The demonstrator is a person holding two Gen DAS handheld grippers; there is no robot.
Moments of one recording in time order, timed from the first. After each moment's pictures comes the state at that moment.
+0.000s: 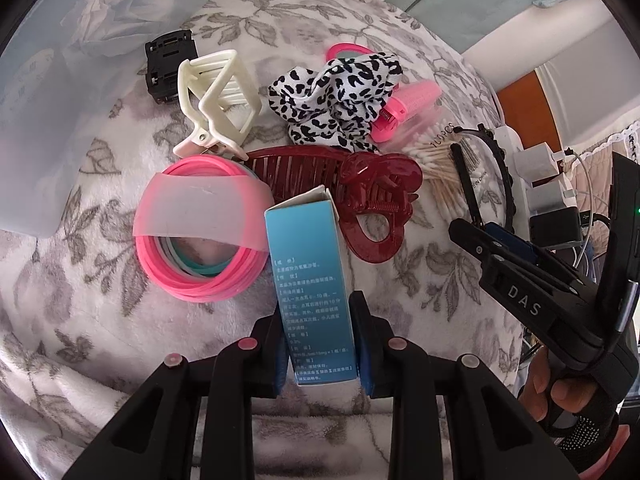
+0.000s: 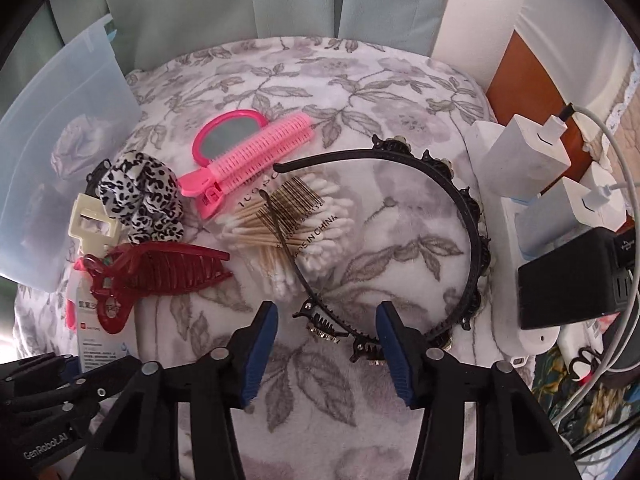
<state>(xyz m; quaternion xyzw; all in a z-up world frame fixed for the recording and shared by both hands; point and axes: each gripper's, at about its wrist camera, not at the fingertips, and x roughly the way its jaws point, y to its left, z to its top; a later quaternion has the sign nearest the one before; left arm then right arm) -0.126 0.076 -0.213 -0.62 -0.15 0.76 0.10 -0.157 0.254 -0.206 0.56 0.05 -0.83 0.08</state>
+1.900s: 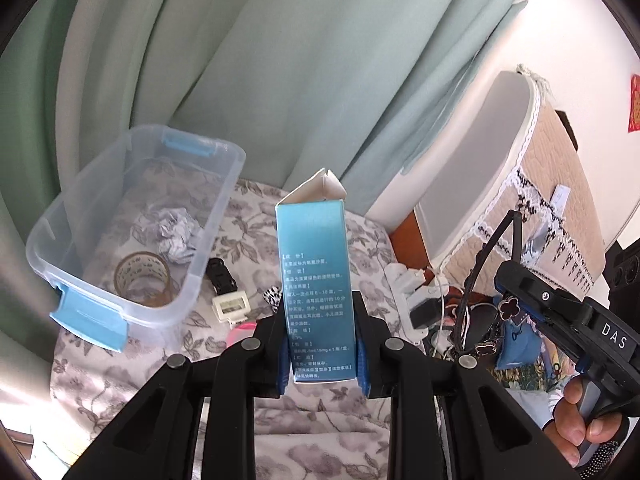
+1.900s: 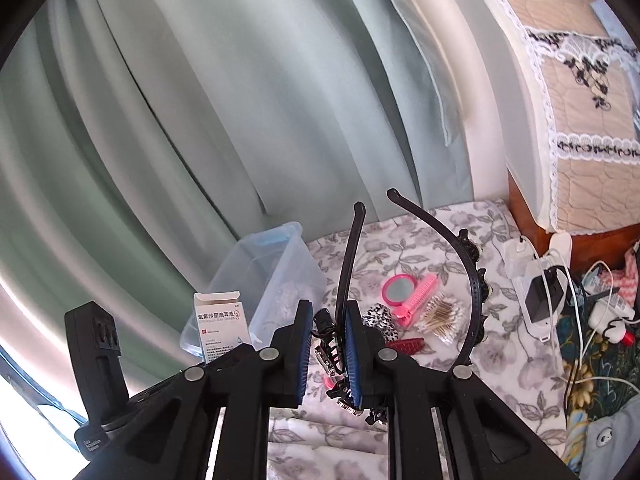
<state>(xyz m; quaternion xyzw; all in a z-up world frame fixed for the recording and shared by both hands) -0.038 -0.019 0.013 -0.37 -0.16 0.90 0.16 -0.015 0.248 0.040 0.33 -0.18 -0.91 0.20</state>
